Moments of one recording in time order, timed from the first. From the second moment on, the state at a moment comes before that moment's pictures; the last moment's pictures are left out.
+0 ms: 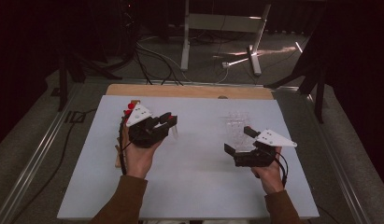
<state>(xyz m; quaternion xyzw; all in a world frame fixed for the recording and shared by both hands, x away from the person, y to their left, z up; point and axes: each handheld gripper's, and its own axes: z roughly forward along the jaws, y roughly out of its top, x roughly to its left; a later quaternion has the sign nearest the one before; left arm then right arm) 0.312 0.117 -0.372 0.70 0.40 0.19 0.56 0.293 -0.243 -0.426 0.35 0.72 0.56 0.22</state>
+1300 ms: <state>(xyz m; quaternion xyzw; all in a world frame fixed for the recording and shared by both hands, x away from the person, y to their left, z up) 0.308 0.204 -0.367 0.67 0.47 0.26 0.52 0.295 -0.251 -0.425 0.36 0.71 0.56 0.22</state>
